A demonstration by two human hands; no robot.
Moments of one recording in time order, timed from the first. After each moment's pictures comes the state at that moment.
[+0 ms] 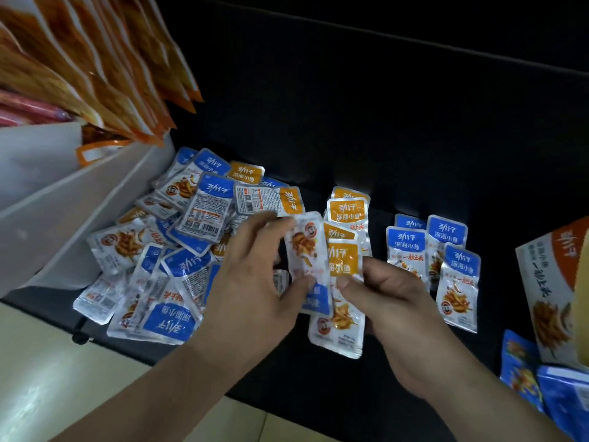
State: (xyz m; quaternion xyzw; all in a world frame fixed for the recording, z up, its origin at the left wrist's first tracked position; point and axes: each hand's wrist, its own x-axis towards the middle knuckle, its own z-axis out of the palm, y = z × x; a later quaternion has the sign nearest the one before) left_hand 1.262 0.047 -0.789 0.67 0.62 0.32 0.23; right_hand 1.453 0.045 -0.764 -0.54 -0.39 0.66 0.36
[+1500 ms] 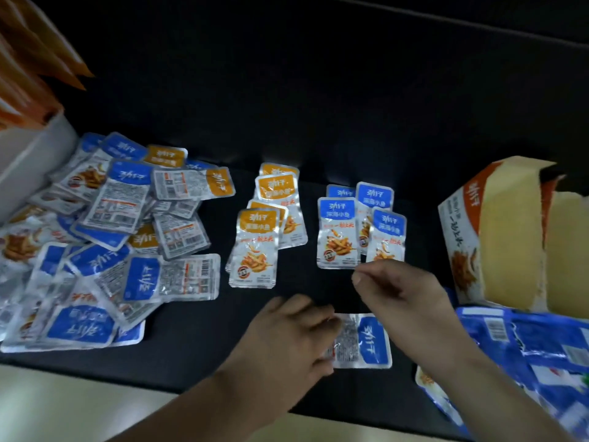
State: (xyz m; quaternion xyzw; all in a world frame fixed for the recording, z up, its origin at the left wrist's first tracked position) left_hand 1.358 0.004 -0.839 0.92 0.34 0.05 0.18; right_hand 1.560 0.009 -0.790 -0.72 -0.48 0.42 0.29
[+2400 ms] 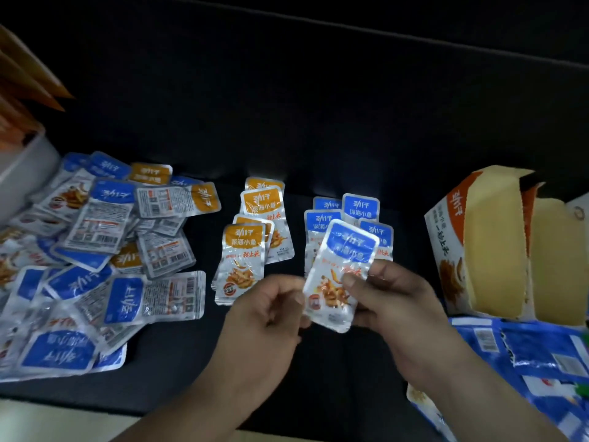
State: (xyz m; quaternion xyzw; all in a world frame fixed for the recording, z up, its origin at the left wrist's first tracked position) left_hand 1.380 0.016 -0.795 0.45 0.60 0.33 0.57; right_hand 1.558 0.022 -0.785 -0.63 -0.26 0.58 0.44
